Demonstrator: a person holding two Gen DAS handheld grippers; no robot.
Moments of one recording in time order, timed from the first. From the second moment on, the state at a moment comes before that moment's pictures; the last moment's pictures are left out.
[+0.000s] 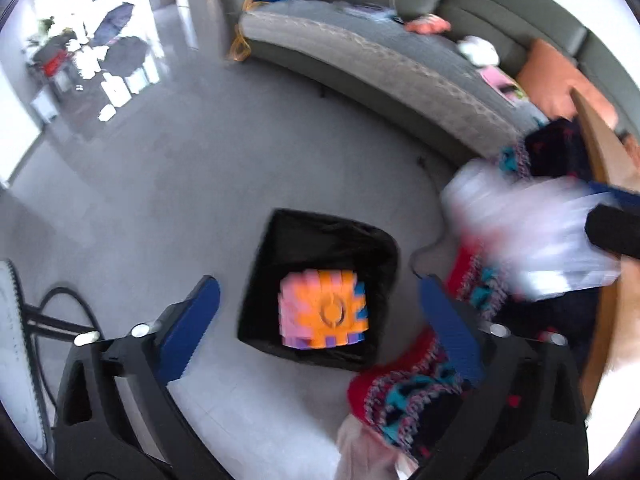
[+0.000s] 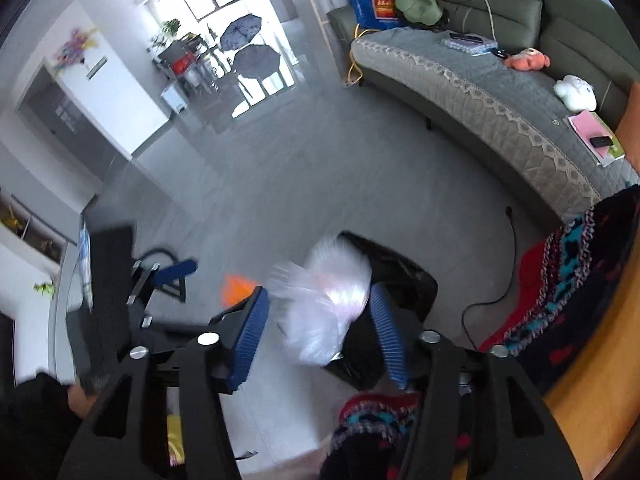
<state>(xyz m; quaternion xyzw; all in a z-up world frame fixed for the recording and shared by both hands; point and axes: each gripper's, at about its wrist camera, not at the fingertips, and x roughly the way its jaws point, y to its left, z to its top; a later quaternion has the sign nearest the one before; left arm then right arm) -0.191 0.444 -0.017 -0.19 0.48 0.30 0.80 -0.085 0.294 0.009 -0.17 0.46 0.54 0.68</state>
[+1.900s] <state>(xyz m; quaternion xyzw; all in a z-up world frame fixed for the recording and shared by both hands) 0.060 0.118 0.057 -0.03 0.47 -0.01 0.88 0.121 -0.163 0.048 0.14 0.44 0.15 0.88</state>
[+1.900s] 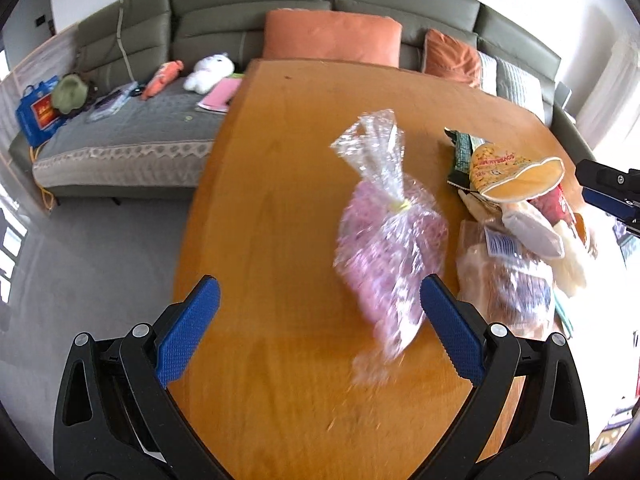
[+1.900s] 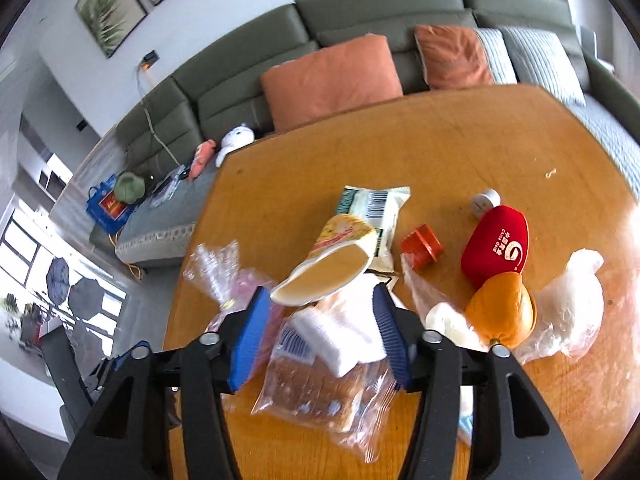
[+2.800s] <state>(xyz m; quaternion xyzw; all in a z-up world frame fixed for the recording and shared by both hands) 0.075 0.117 0.045 -0.05 0.47 -0.06 0.88 0.109 -0.132 0.075 0.13 0.42 0.18 0.88</state>
